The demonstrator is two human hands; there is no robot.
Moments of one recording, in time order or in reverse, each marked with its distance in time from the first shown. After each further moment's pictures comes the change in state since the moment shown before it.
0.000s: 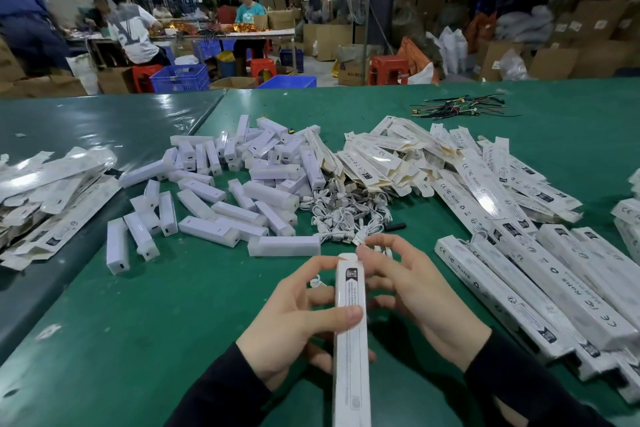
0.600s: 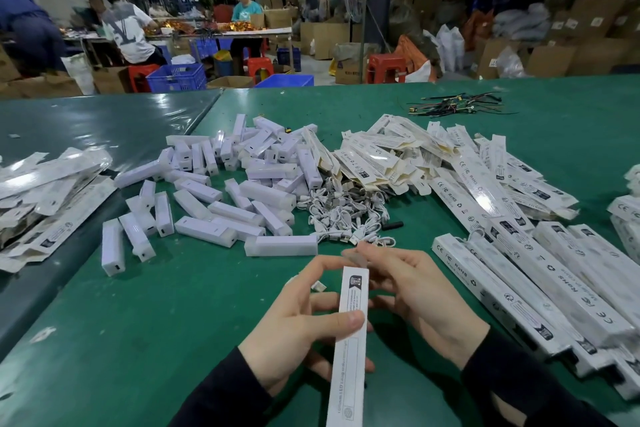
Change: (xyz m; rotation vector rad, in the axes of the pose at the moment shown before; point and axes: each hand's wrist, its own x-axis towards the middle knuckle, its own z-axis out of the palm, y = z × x) left_hand 0.000 -0.002 0.001 0.027 -0.054 -0.034; right_hand -0.001 -0.003 0.001 0.027 -0.018 0.042
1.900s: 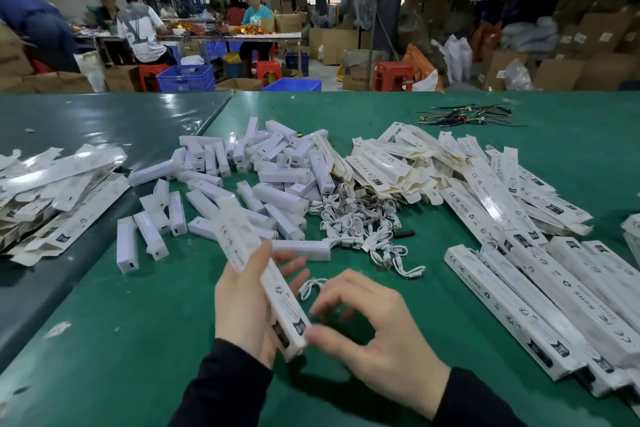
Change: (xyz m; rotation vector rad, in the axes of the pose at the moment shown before) left_hand 0.008 0.011 -0.022 -0.526 0.806 0.260; right_hand -0.006 0.035 0.035 -0.660 -0.100 -0.705
